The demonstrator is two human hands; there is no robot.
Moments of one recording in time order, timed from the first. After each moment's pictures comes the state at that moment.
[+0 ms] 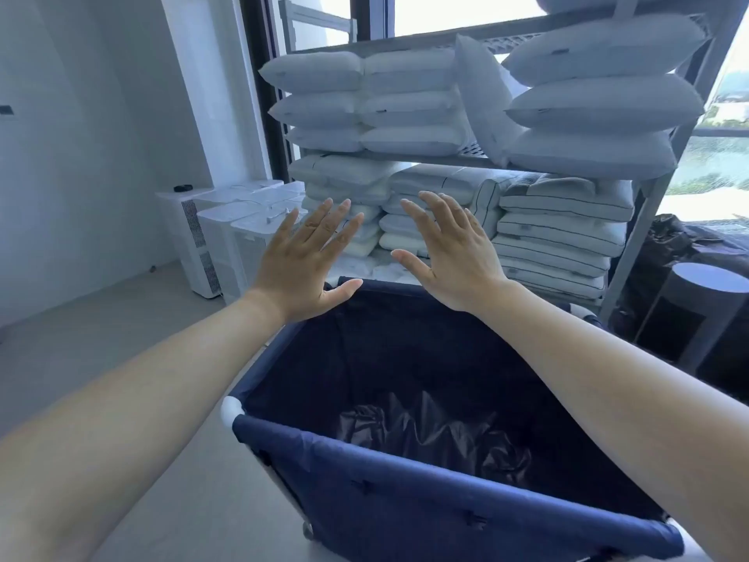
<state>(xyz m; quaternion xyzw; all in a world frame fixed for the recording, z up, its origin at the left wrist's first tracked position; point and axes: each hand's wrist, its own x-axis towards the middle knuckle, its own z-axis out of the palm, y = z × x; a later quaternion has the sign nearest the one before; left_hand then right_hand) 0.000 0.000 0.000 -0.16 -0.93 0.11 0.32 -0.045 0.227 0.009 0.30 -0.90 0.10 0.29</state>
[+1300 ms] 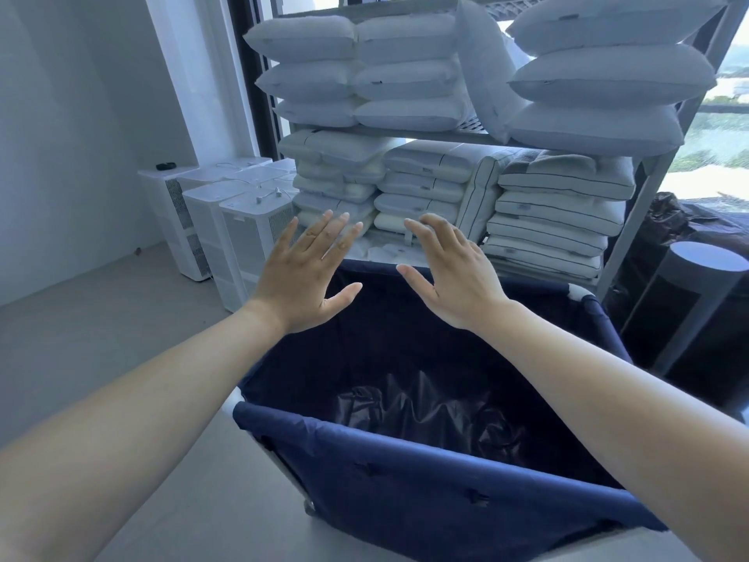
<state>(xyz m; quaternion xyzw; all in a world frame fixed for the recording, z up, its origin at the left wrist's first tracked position) -0.006 -0.013 -0.033 -0.16 -0.94 0.09 0.29 -0.039 0.216 -0.031 0.31 -0.90 0.14 0.27</state>
